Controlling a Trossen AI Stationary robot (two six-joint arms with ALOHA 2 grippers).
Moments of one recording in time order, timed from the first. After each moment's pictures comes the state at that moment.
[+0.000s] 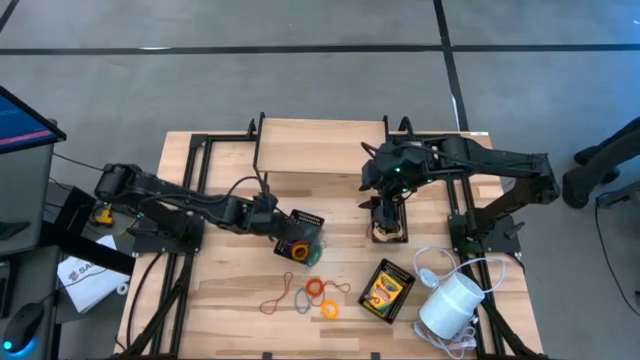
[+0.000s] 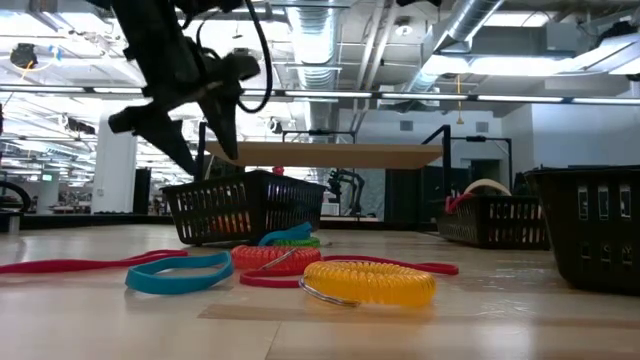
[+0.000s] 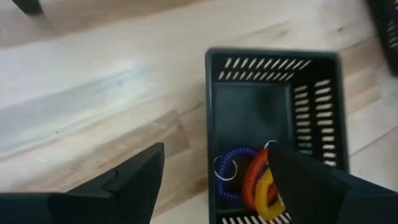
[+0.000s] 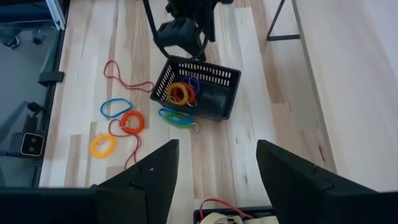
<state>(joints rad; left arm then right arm) -0.16 1.44 0.90 -0.61 -0.38 -1.31 0.00 1.46 1.69 -1.10 0.00 0.09</state>
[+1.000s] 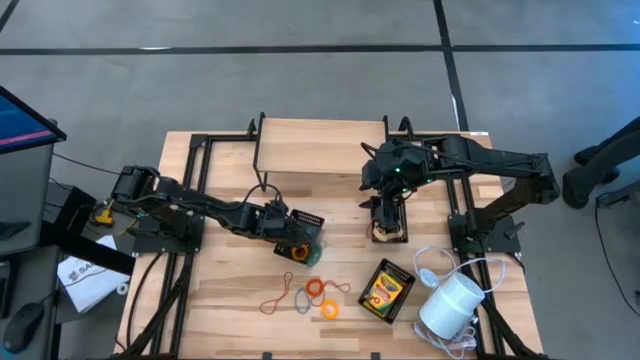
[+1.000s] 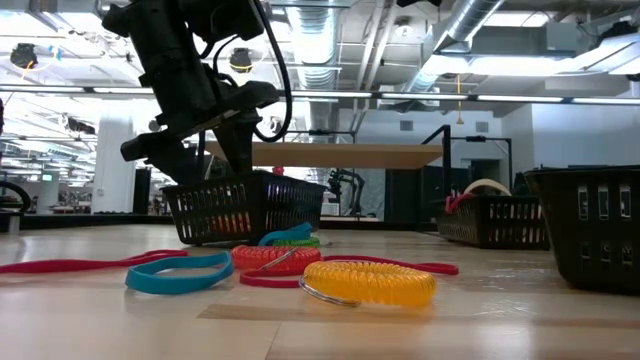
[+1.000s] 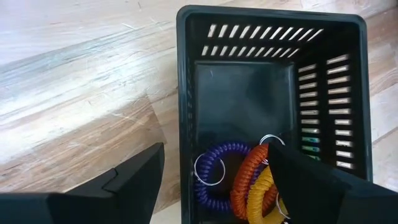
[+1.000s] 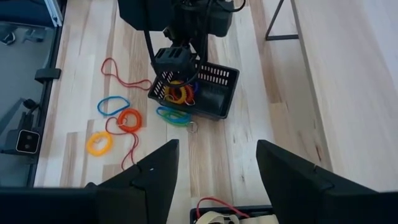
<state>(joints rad) -0.16 1.59 0.90 -0.47 -0.32 -1.31 0.00 1.46 1.69 -1.10 0.01 0.08</state>
